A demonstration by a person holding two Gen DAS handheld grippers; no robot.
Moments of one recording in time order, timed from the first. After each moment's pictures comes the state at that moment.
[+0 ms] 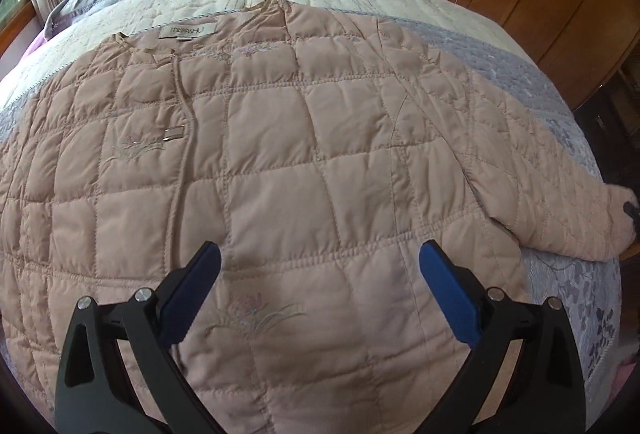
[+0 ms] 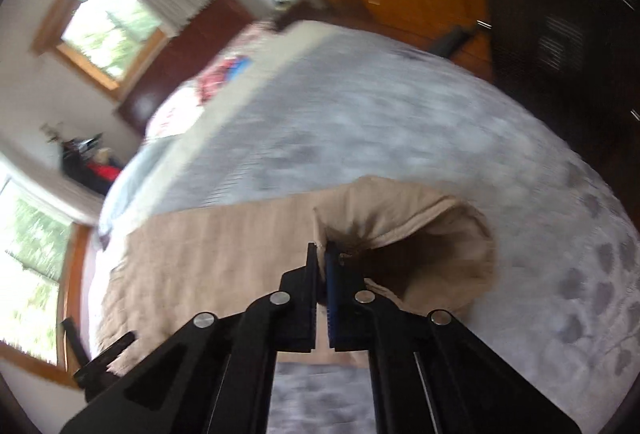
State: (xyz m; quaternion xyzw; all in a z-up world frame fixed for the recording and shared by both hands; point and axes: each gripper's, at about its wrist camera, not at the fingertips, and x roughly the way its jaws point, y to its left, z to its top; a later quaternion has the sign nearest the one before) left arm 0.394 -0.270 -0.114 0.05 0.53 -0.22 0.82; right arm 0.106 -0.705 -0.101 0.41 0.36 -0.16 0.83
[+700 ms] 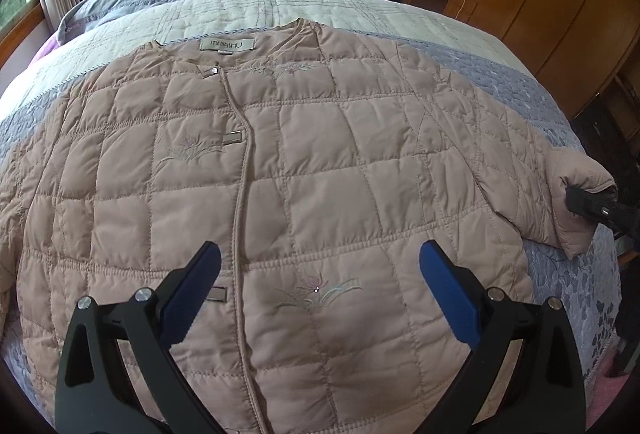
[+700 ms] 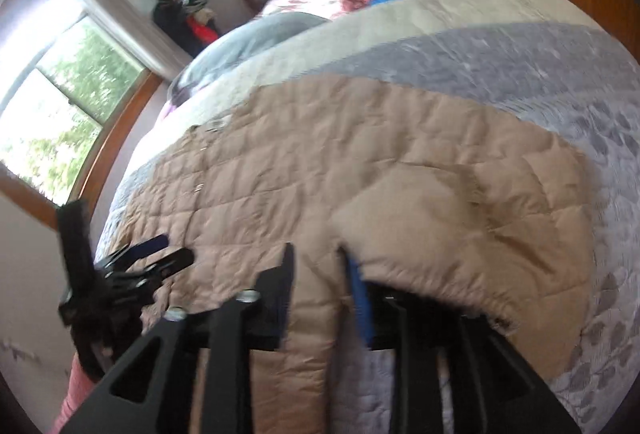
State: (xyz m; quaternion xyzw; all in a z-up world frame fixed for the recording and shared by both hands) left arm 0.391 -0.239 -0.099 0.05 0.51 -0.22 0.83; right arm 0.262 -0.495 -0.089 0.27 0.45 0.06 0.85
